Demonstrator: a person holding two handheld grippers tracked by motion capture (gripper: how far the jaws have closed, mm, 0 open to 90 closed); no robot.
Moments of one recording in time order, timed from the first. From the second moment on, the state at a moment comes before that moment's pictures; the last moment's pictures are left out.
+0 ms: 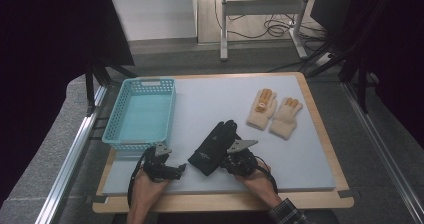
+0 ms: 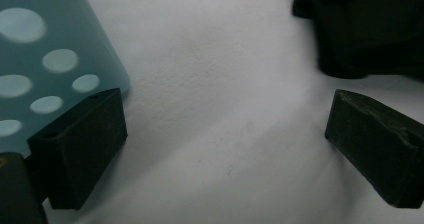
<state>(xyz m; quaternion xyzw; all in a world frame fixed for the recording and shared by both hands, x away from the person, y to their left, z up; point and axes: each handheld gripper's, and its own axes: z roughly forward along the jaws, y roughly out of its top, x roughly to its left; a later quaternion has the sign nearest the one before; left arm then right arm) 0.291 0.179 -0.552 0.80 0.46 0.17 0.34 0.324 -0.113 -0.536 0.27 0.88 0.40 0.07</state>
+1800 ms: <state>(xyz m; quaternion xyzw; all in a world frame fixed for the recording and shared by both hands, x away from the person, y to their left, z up) 0.287 0.178 -0.552 0.80 0.46 0.17 0.34 0.353 -0.251 -0.532 0.38 0.83 0.35 0.19</state>
